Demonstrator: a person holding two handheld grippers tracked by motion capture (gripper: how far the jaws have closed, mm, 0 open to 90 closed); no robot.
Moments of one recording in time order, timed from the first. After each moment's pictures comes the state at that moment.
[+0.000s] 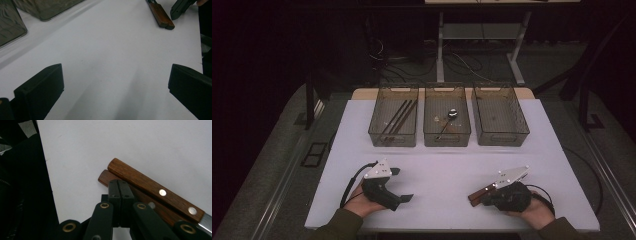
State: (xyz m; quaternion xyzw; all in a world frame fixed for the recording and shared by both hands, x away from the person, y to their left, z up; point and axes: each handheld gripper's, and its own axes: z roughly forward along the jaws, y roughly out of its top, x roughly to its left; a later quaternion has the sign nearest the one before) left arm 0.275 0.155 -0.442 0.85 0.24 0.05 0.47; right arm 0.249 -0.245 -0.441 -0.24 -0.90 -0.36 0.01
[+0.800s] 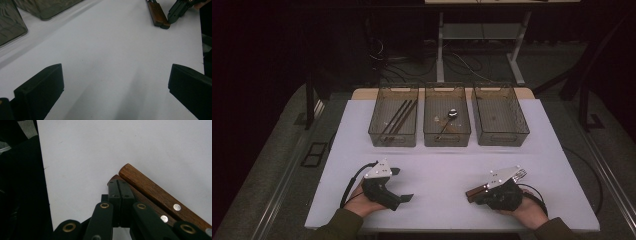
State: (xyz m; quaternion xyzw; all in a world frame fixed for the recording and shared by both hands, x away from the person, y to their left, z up) left arm 0.275 0.155 -0.443 0.85 0.24 0.05 0.47; right arm 0.254 -0.228 -0.444 -0.22 -0.91 -0.36 0.00
